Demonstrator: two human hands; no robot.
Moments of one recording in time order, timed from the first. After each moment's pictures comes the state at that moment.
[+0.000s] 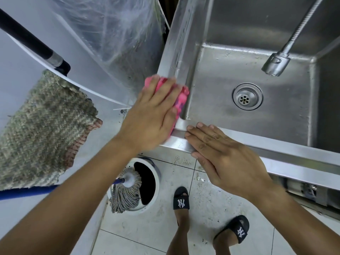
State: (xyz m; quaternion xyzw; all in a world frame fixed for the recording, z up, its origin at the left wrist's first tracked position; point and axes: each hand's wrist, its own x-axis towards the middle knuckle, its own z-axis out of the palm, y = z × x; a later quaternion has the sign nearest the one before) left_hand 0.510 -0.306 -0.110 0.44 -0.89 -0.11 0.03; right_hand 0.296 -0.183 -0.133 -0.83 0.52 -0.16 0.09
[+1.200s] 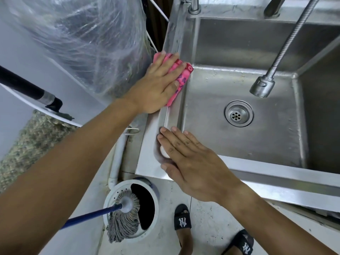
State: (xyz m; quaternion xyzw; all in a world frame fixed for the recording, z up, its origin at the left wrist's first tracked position) left_hand 0.470 -0.456 -0.107 0.38 -0.91 -0.19 0.01; right_hand 0.343 -0.239 -0.130 -0.83 0.54 -0.07 0.13
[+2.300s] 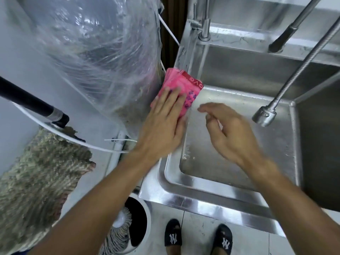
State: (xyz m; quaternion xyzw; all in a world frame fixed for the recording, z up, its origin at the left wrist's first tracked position) left_hand 0.468 -0.404 -0.120 0.45 -0.87 -0.12 0.15; right_hand 0.277 -0.343 -0.089 -0.67 0.64 -0.31 0.20
